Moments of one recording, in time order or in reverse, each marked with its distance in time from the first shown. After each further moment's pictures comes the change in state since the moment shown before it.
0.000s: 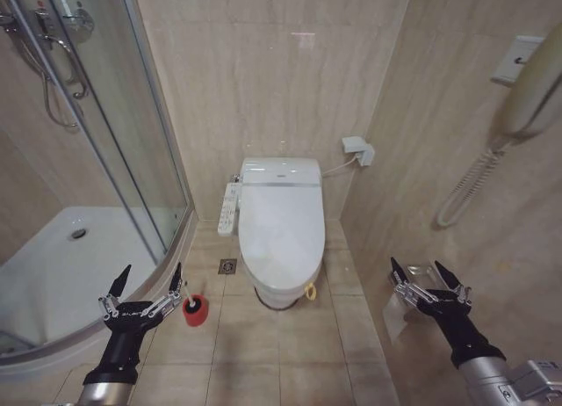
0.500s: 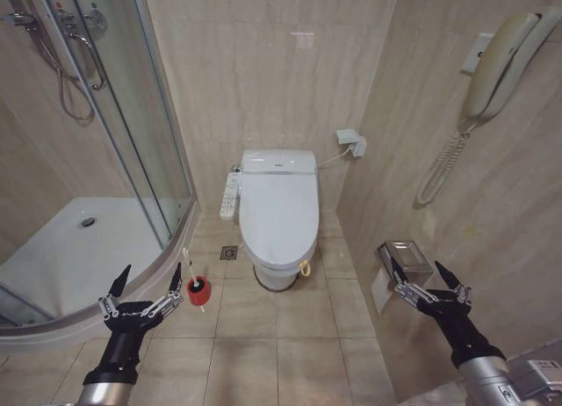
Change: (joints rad) left arm 0.000 0.000 0.000 0.000 0.000 0.000 0.000; right arm 0.000 0.000 0.000 0.000 0.000 0.000 0.000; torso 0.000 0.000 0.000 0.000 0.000
